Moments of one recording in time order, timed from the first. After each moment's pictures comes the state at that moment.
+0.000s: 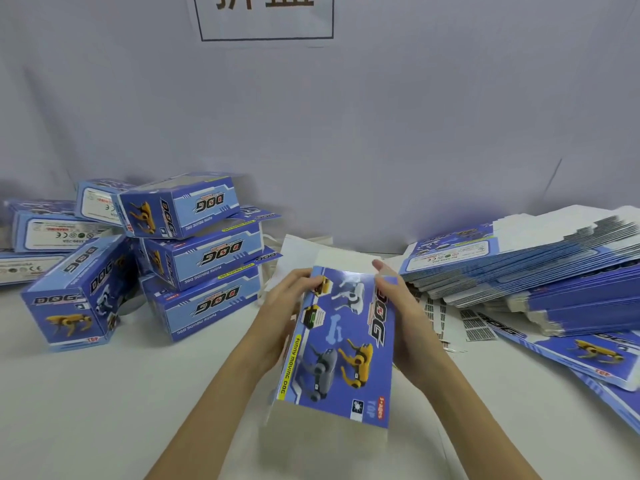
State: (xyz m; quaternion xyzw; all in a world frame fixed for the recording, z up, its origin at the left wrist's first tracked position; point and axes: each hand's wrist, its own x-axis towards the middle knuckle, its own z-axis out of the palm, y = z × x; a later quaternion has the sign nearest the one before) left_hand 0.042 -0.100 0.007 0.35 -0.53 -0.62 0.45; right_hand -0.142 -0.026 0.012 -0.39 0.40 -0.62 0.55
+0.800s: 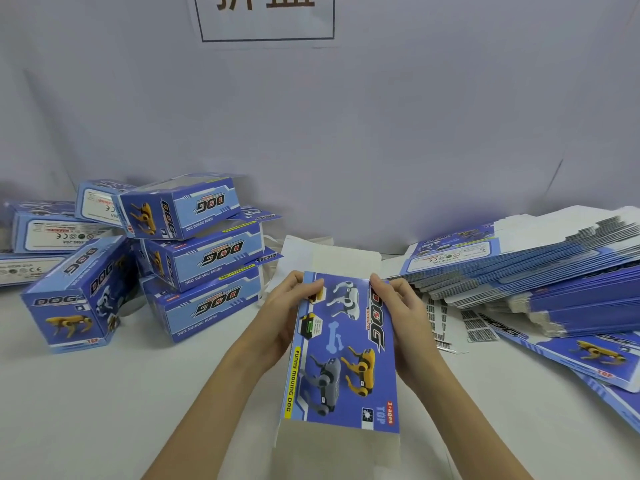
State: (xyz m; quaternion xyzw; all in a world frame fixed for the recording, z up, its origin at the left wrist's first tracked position) left_hand 0.046 -0.105 -0.001 0.28 -0.52 -0.68 0.43; right_hand -0.138 -0.034 0.006 -0.36 0.46 -0.65 0.49
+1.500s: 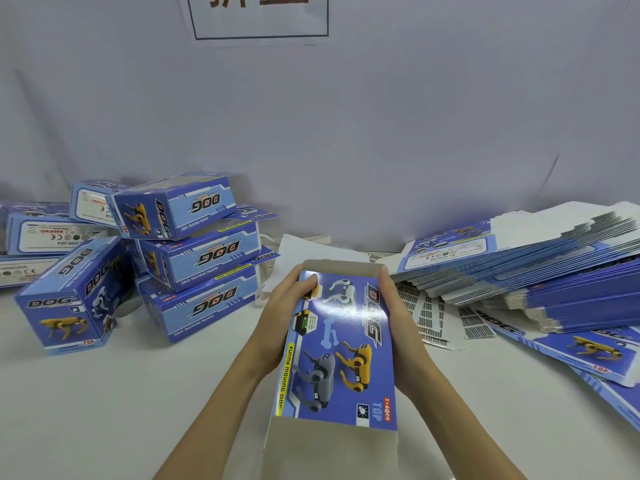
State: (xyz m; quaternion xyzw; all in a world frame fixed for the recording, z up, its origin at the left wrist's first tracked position) left_hand 0.043 -0.087 0.011 0.28 -0.59 -0.59 0.47; right_hand -0.130 -0.032 0.003 -0.36 0.41 -0.63 0.55
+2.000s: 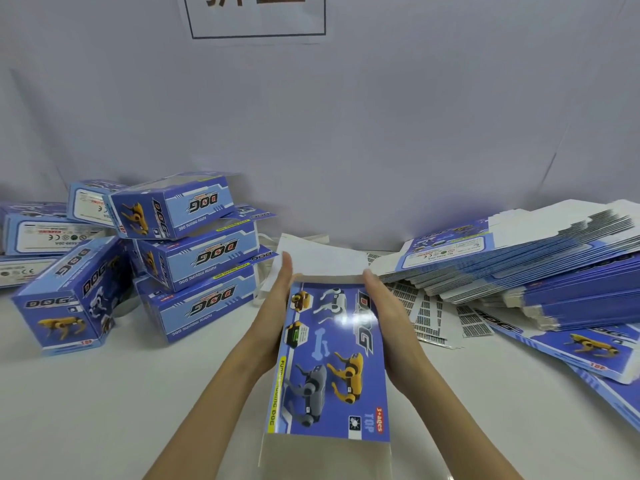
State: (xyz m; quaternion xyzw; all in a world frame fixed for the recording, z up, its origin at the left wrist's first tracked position) left_hand 0.042 -0.079 0.024 0.30 -0.47 -0.71 0.43; right_hand -0.126 -0.029 0.007 -0.42 0.45 -0.61 0.49
